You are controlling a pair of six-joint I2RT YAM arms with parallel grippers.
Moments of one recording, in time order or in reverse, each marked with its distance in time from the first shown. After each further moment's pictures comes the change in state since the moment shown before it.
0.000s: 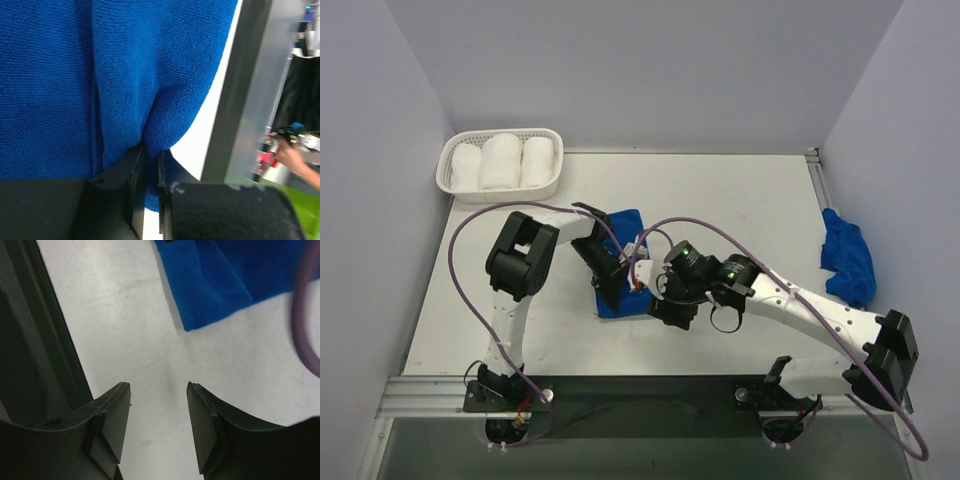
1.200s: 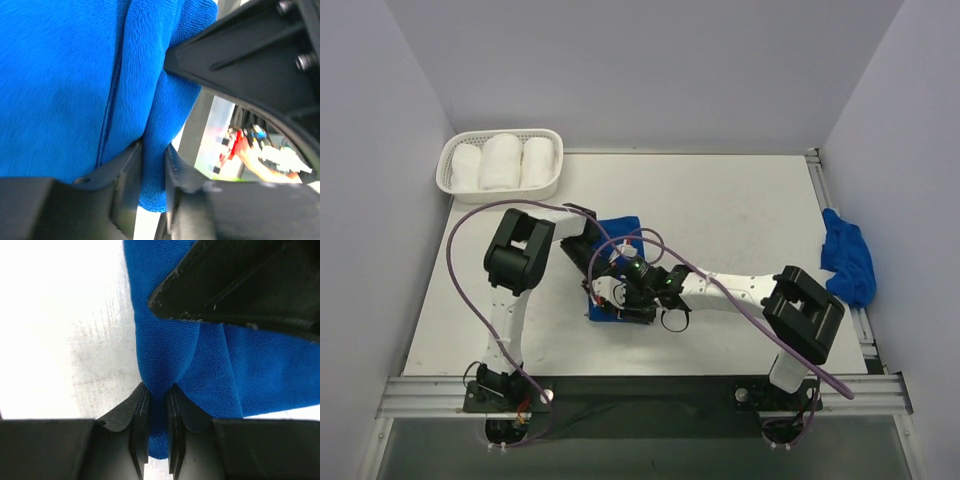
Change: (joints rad) left arm 0.058 0.076 0.015 -0.183 0.034 0.047; right arm 0.185 0.444 -0.049 0.478 0.077 -0.117
